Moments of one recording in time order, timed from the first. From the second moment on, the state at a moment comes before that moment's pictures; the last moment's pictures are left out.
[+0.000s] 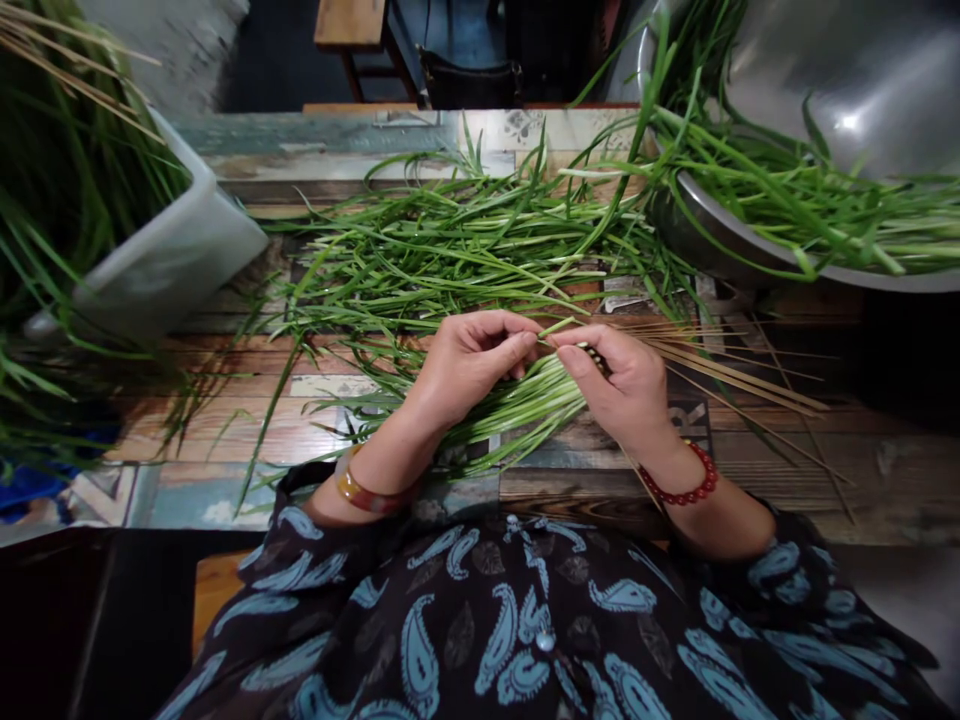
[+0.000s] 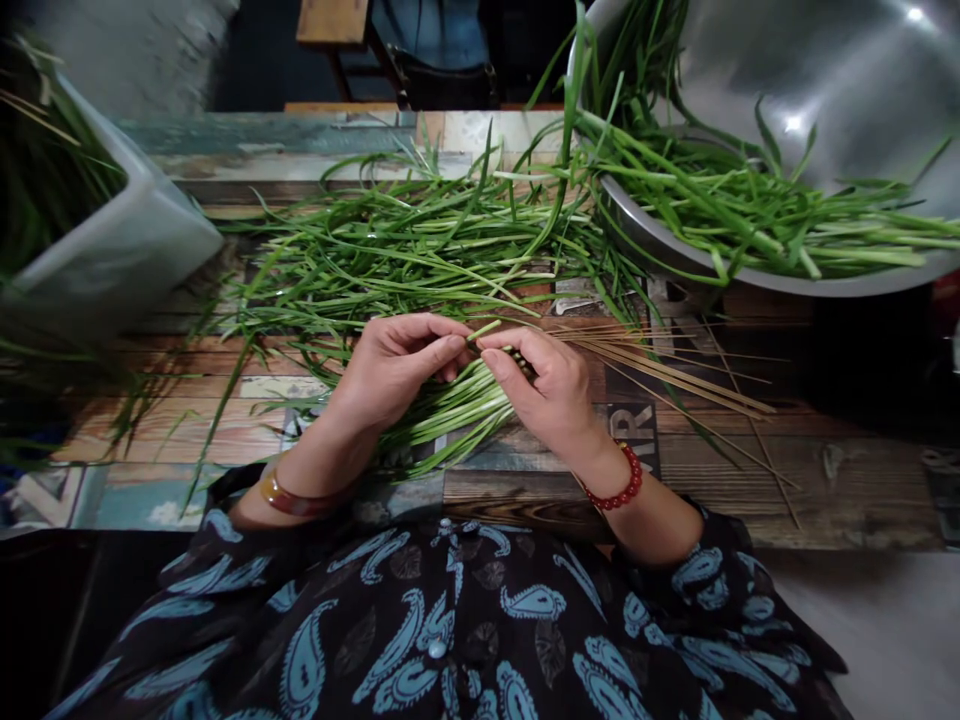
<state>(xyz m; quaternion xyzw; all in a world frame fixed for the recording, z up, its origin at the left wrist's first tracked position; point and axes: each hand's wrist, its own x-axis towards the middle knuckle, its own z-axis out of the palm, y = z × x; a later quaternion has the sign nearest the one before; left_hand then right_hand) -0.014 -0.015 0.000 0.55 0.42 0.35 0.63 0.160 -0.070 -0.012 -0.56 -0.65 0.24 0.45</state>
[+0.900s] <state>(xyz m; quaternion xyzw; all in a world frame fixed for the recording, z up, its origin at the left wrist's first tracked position) -0.014 -0.016 0.005 0.68 0.40 0.36 0.49 0.155 -0.071 -0.025 -0.55 -0.59 0.31 0.50</state>
